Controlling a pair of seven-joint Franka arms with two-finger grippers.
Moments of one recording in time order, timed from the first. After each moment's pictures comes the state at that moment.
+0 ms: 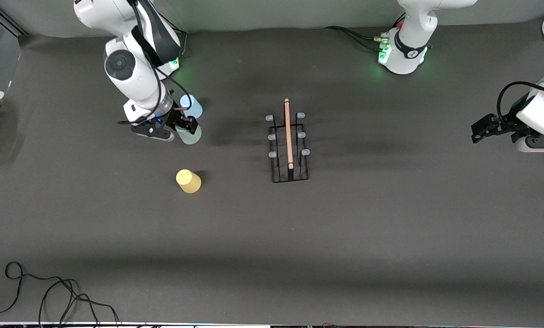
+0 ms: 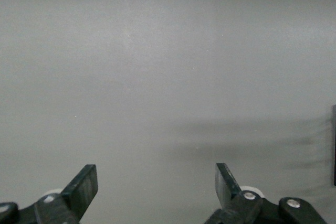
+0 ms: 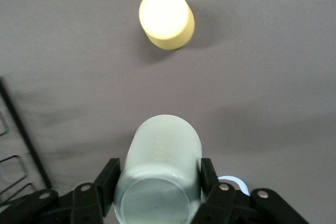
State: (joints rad) left arm -0.05 -0.09 0.07 -1.88 0.02 1.81 0.02; right arm 0.49 -0.15 -0.02 -2.42 0.09 2.26 0.70
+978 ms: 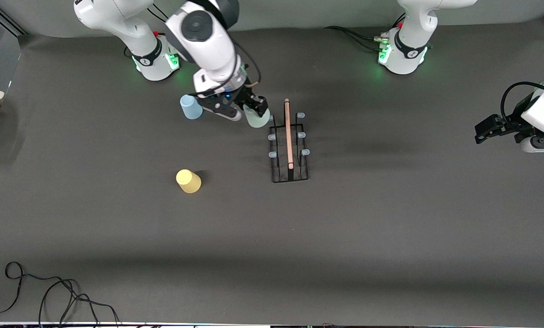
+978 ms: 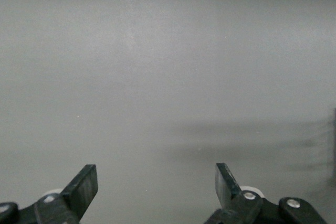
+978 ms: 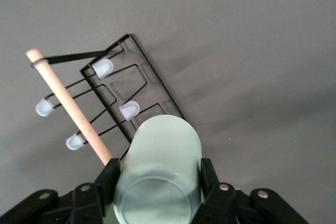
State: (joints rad) left arm -0.05 -0.09 0.07 -1.88 0.03 1.82 0.03; right arm 0.53 0.10 0.31 -2.02 0.12 2.22 1.28
